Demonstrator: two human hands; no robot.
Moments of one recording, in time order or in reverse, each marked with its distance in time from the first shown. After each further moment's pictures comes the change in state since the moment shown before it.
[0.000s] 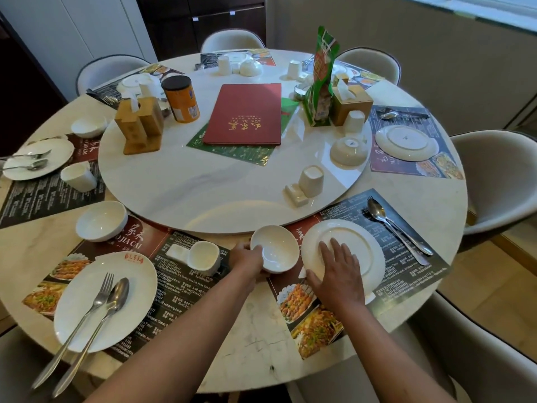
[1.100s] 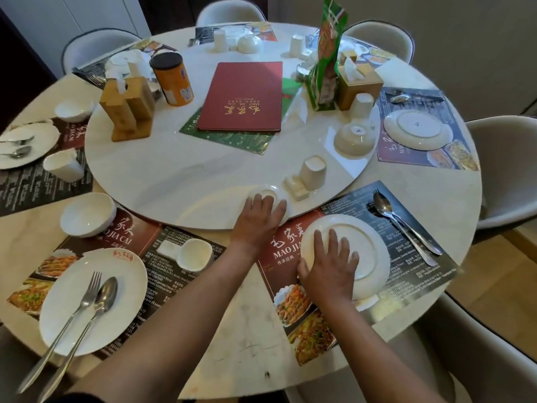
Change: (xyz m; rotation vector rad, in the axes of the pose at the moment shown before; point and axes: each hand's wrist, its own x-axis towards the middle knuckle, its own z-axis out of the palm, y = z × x) left_hand 0.061 0.036 0.019 1.448 0.293 1.468; right_hand 0.020 -0.028 0.008 -0.163 0.019 0.110
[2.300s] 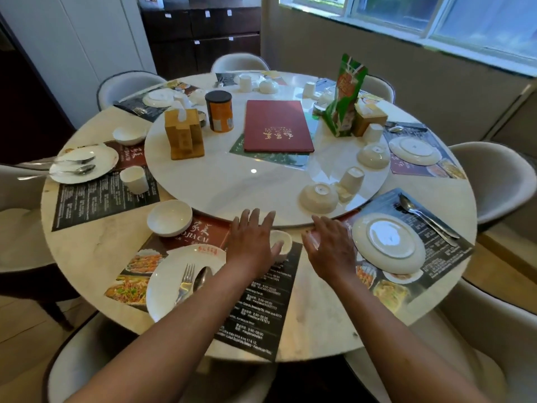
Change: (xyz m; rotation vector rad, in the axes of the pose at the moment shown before) left_hand -0.173 -0.133 -0.080 -0.482 -0.185 -0.288; right_hand -0.070 -0.168 -0.052 0.308 0.258 -0.068
